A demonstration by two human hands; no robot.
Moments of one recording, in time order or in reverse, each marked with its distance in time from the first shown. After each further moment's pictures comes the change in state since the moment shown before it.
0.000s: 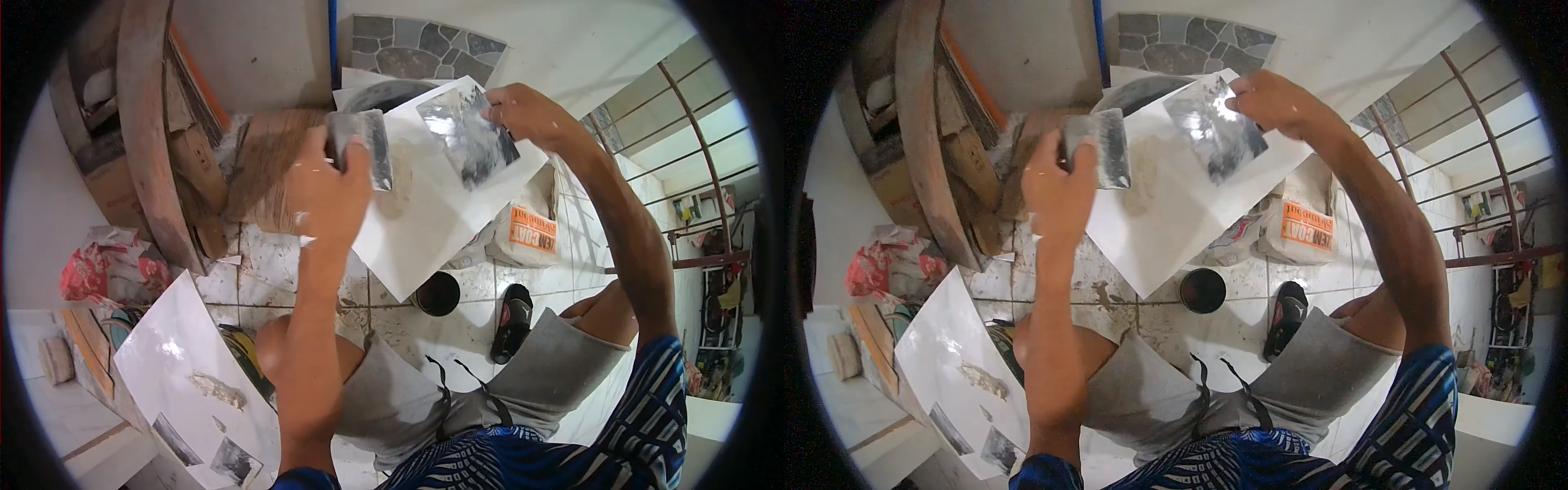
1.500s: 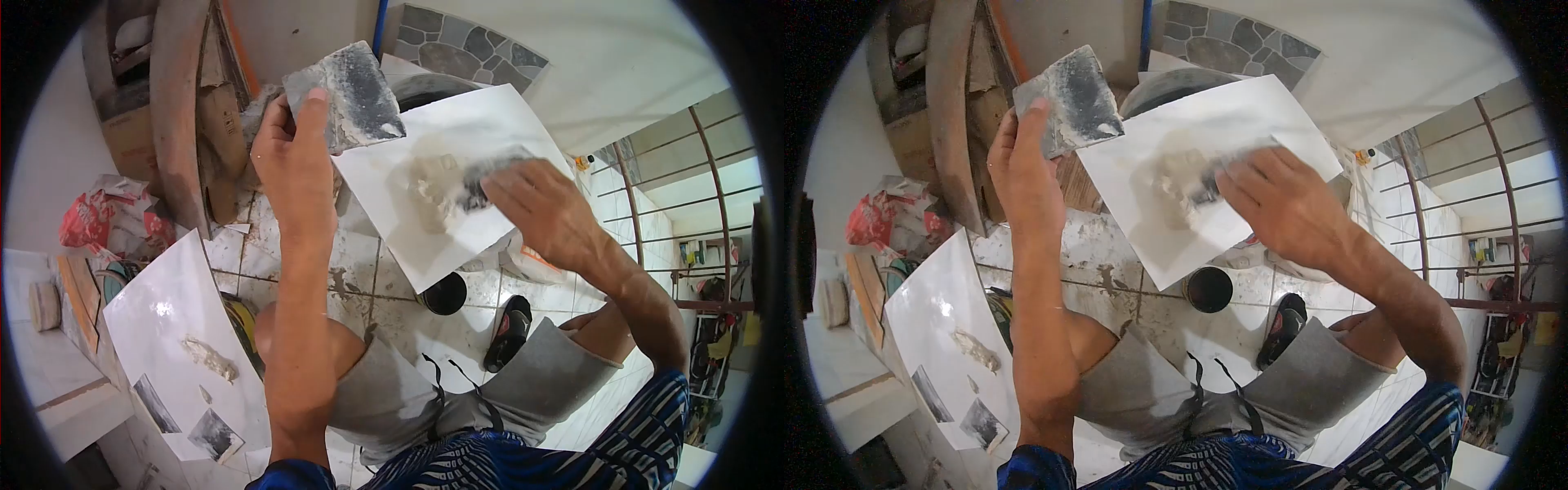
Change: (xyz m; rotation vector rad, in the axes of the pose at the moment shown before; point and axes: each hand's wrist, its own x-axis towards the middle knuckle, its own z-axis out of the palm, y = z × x) left_hand 0.008 -0.016 -0.043 -0.801 0.176 -0.188; right_hand -0.090 -0.028 0.061 -0.870 0.192 -1.050
